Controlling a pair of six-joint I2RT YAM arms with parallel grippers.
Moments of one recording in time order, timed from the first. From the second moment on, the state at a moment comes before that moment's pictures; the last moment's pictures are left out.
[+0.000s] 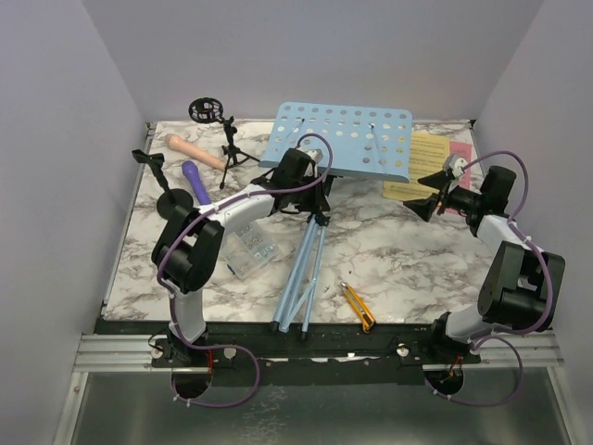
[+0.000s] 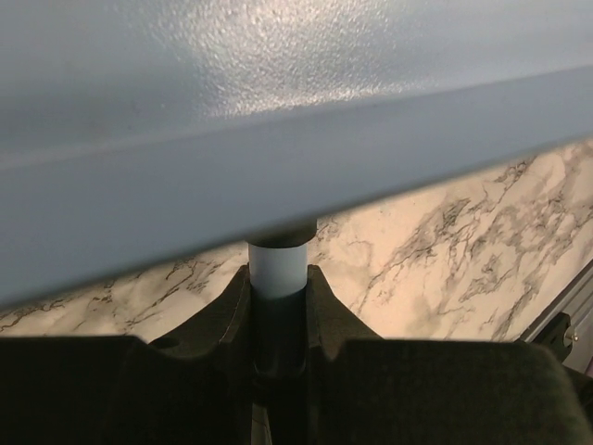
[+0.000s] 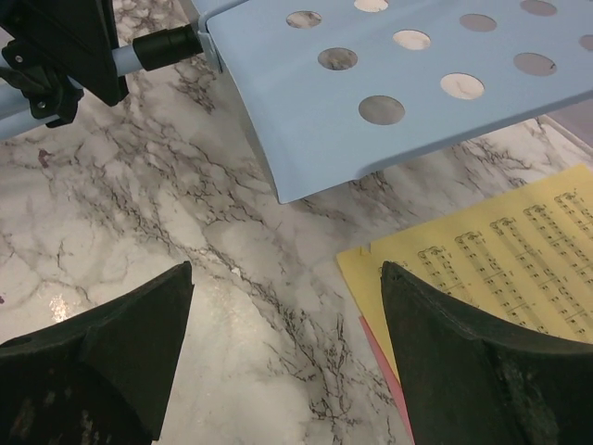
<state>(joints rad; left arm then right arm) -0.61 1.87 1.35 -0.18 0.29 -0.52 -0.32 1.49 0.80 0.19 -1.25 -0.58</state>
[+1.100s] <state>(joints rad) -0.58 2.11 1.47 -0.24 0.31 -0.56 -0.36 1.49 0.81 0.18 -1.25 -0.56</state>
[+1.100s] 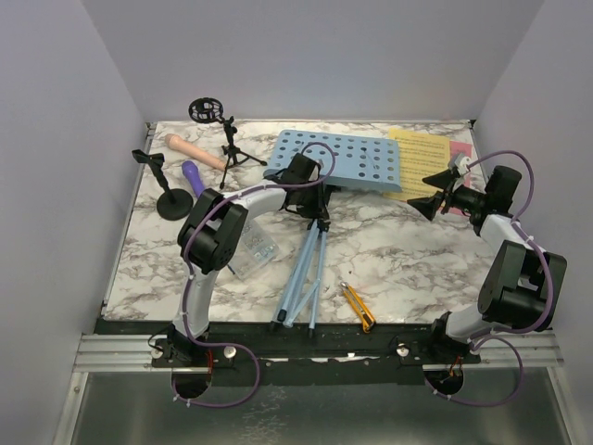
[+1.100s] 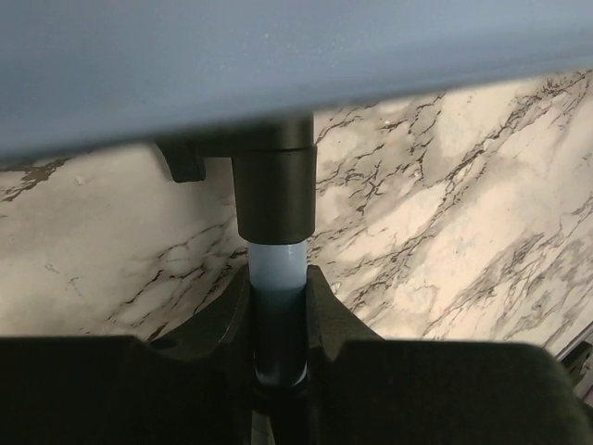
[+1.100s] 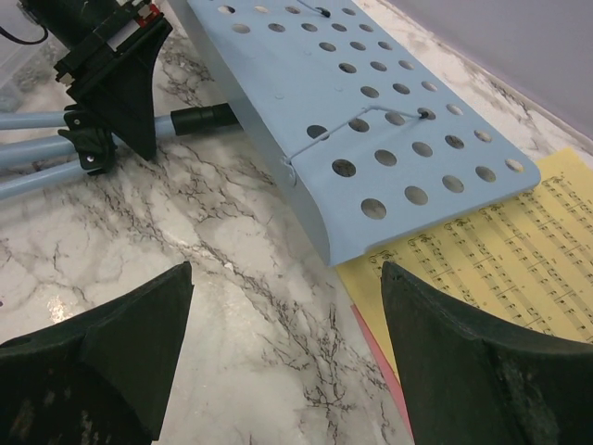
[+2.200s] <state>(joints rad) -0.58 2.08 1.58 -0.23 0.31 -0.52 -0.39 1.49 0.81 0.19 -1.25 -0.53</state>
